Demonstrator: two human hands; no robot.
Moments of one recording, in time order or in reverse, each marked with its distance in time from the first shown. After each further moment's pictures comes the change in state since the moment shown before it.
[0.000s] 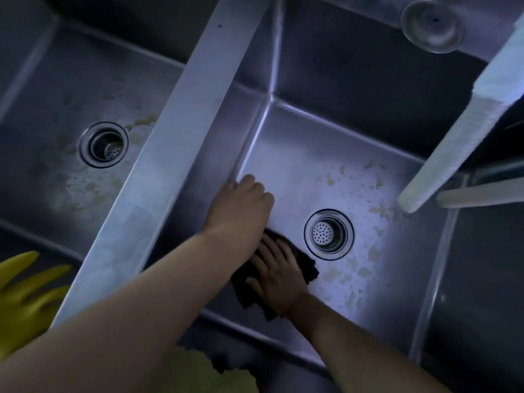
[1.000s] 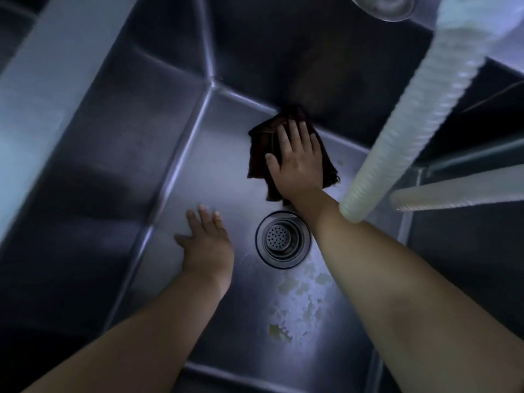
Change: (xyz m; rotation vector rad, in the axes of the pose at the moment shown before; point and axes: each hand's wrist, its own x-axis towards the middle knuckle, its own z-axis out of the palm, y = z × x) left_hand 0.045 0.075 0.105 -0.016 -0.451 -0.331; right_hand 0.112 0.197 -0.060 -0.169 0.083 0.508
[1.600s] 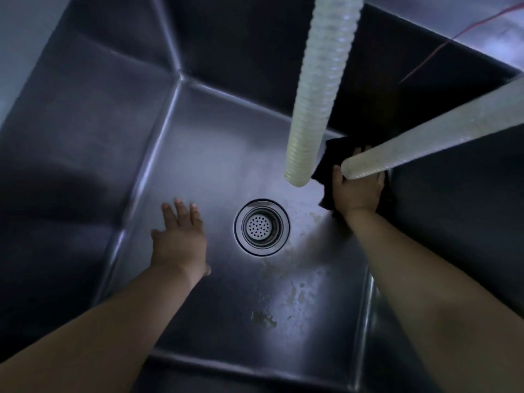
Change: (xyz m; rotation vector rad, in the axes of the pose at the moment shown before) left_hand -0.009 -0.007 -0.001 0.002 0.009 0.054; right_hand -0.079 0.141 0.004 0.019 0.129 0.429
